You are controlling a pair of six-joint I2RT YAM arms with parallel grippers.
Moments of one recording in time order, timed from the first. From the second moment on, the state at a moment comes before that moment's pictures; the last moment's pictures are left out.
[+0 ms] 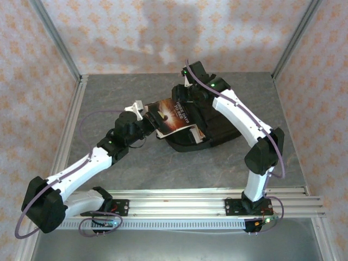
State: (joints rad) left arm -0.54 1.13 0.74 0.12 0.11 -1.13; right arm 0.60 1.82 1.88 -0.88 -0.05 0.46
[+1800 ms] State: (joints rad) left arm -0.59 1.35 0.76 0.22 0.10 -1.24; right arm 0.60 1.60 1.80 -0.98 0.22 0.38
